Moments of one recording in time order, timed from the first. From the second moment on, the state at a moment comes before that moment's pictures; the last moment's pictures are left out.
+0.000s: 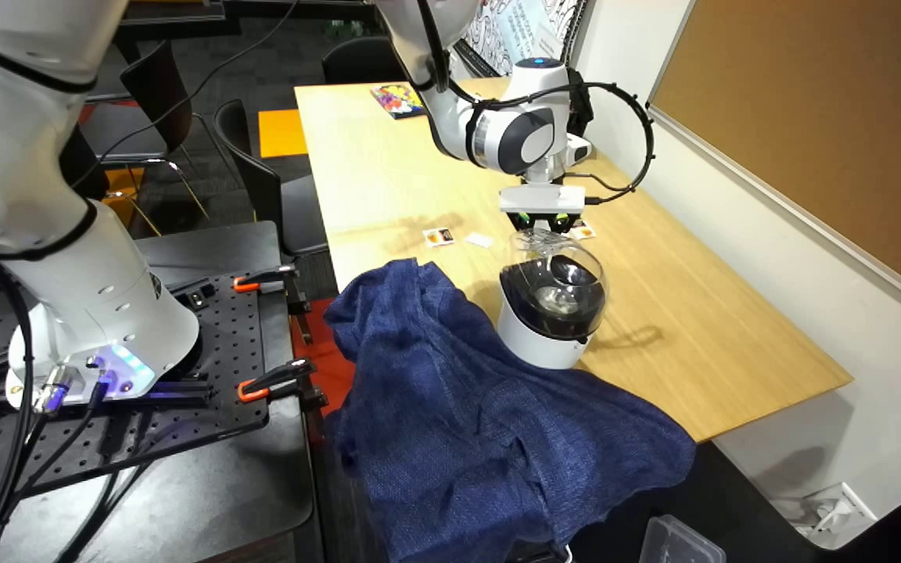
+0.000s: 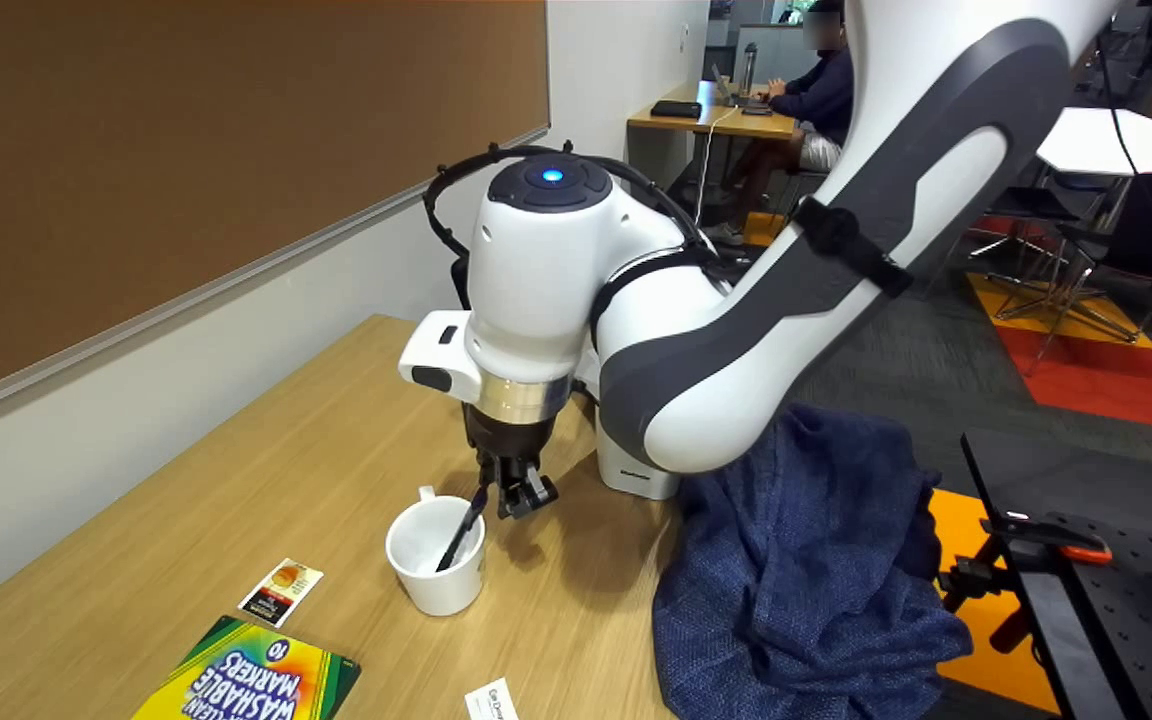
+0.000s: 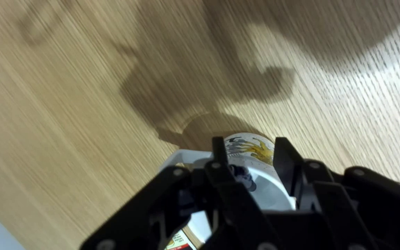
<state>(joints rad) -0.04 0.71 0.07 -1.82 -0.44 2.76 -0.55</state>
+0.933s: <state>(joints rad) -0.05 0.72 0.08 -1.80 -0.44 2.76 -0.55</state>
